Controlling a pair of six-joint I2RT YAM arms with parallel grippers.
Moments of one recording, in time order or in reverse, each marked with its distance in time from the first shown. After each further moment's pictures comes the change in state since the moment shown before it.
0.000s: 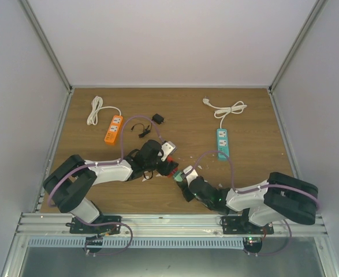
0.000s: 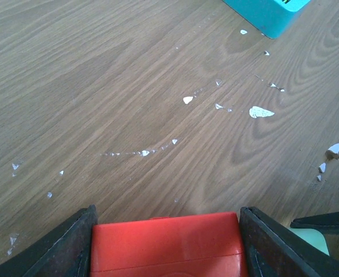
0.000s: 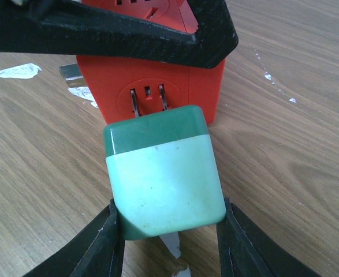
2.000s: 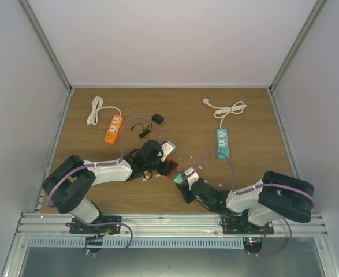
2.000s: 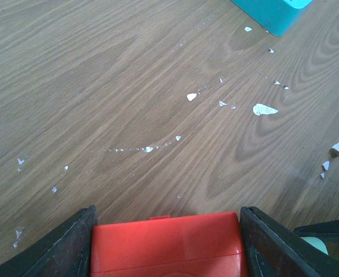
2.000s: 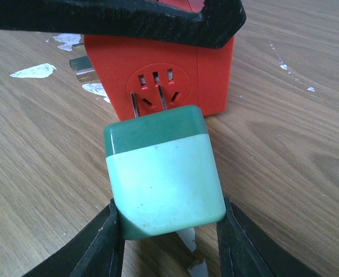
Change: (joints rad) left arm 0.001 -0.008 0.003 -0.019 -0.018 0.002; right arm 0.007 0.048 -0.050 0.139 -0.027 0.032
